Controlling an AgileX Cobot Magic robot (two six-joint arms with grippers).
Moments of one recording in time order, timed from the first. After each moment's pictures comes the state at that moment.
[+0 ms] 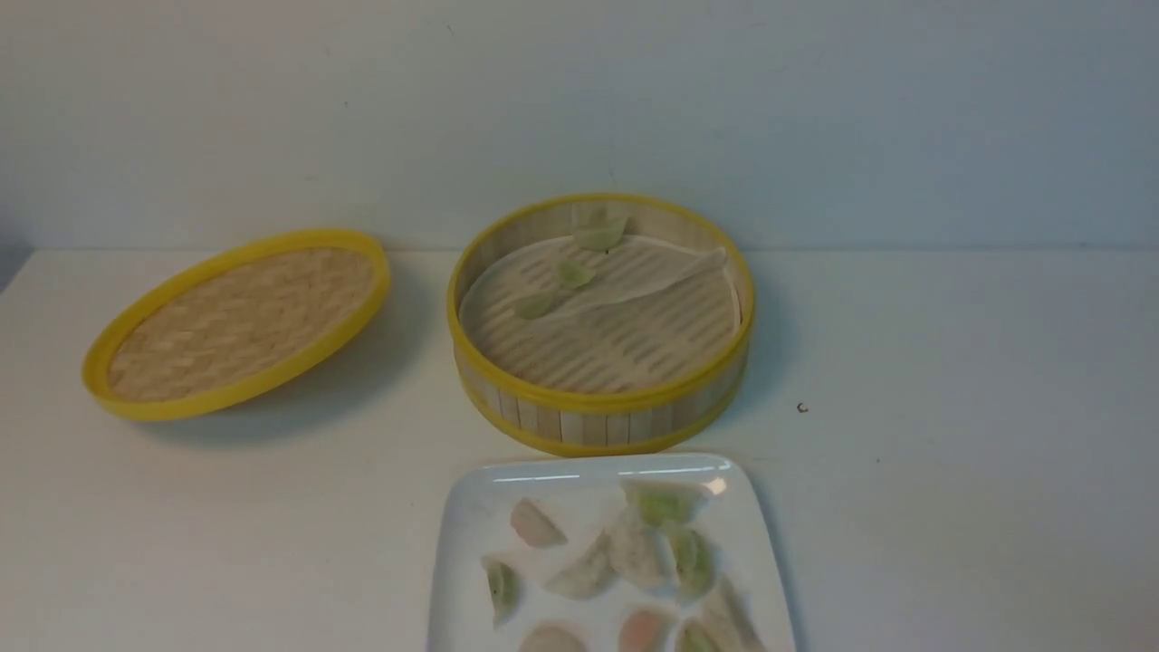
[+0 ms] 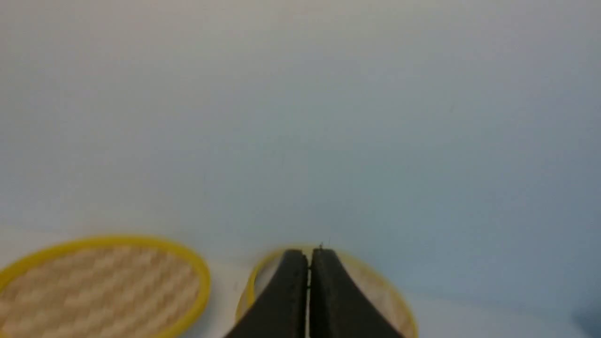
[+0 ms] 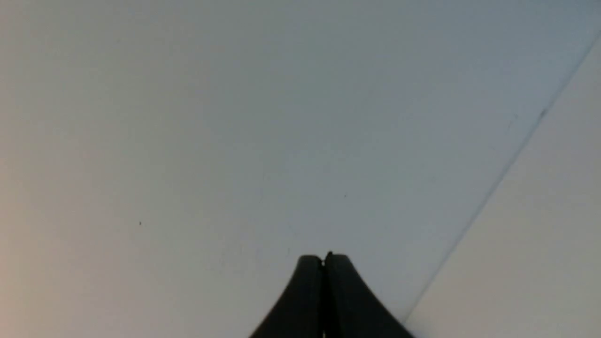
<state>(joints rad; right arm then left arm) -0.03 -0.01 0.03 0.99 -0.04 0.13 -0.03 0.57 -0.98 -0.32 0.72 -0.12</state>
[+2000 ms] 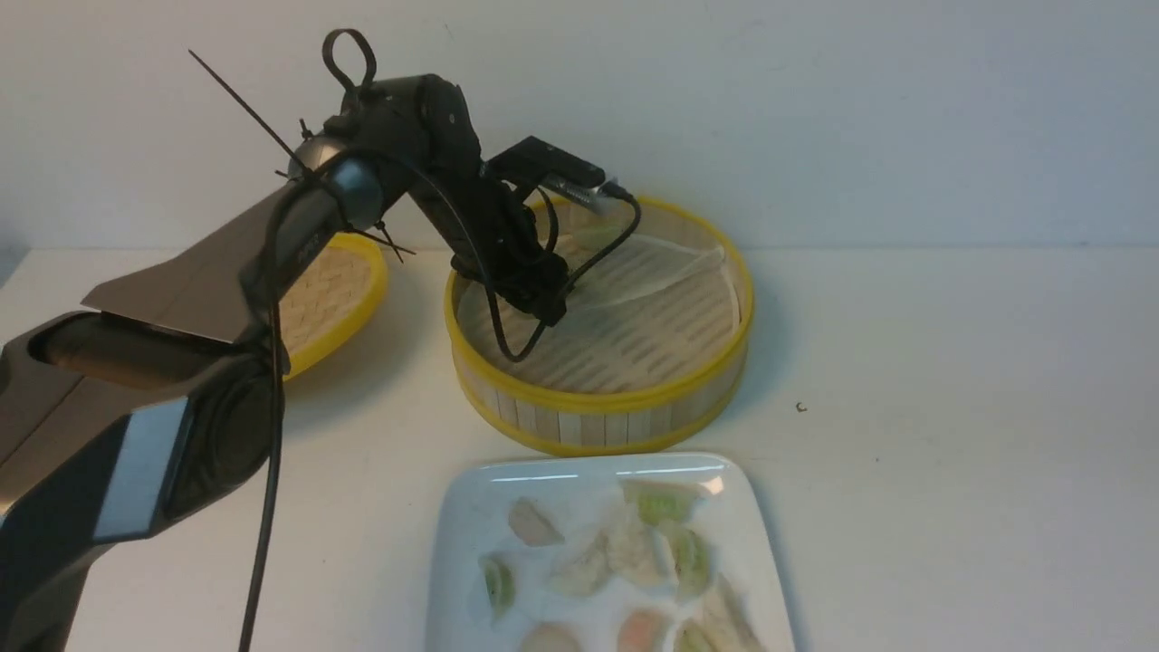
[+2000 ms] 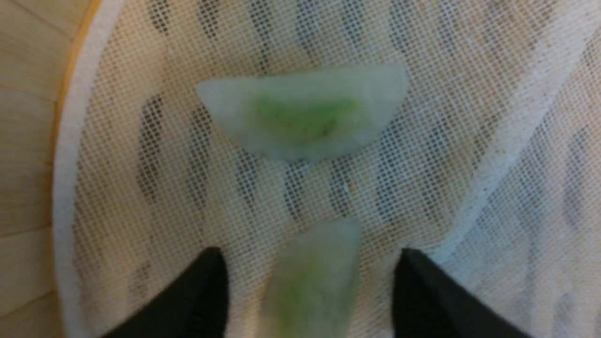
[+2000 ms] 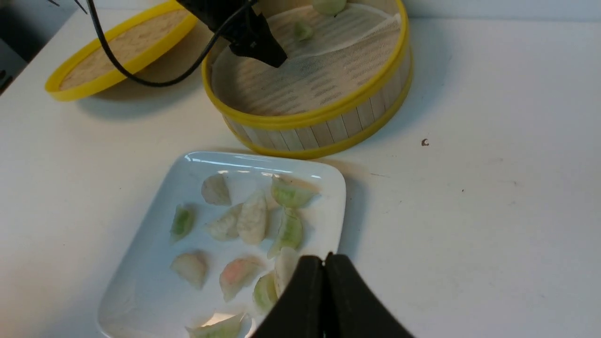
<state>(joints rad) 0.02 0.61 -0.80 0.55 1.07 -0.27 -0.28 2.54 -2.35 -0.29 1.09 0.51</state>
